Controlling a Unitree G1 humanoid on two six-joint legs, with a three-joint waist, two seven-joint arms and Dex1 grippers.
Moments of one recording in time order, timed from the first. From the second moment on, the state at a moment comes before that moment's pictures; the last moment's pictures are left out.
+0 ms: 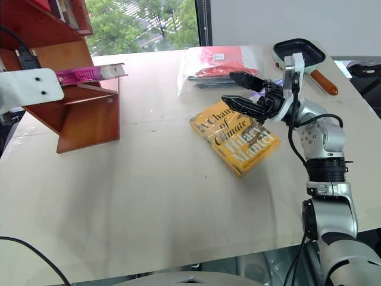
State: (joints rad) left arm -0.44 1.40 0.13 -0.29 0.54 0.56 -1.10; right arm -0.79 -0.41 -0.11 0.24 0.71 0.43 1.22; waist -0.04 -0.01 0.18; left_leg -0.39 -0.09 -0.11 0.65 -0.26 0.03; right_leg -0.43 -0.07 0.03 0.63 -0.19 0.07
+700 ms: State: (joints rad) left arm -0.36 1.44 0.20 -0.24 0.47 0.68 -1.11; right arm -0.79 -0.37 -0.11 0.28 0.67 0.38 1.24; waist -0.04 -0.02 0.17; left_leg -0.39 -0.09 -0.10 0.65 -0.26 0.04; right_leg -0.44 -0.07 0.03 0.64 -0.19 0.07
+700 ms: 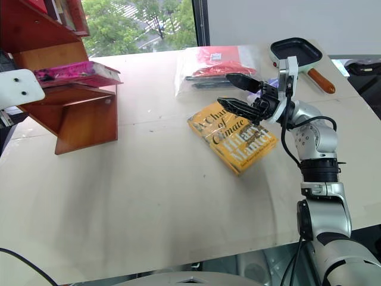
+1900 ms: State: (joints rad) left arm 0.17 0.20 0.34 -0.87 -0.19 0.99 -0.80; right arm -0.06 -0.67 -0.26 0.24 0.42 0.01 1.17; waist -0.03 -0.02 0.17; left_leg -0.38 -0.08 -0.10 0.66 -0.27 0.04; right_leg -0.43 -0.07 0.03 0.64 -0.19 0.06
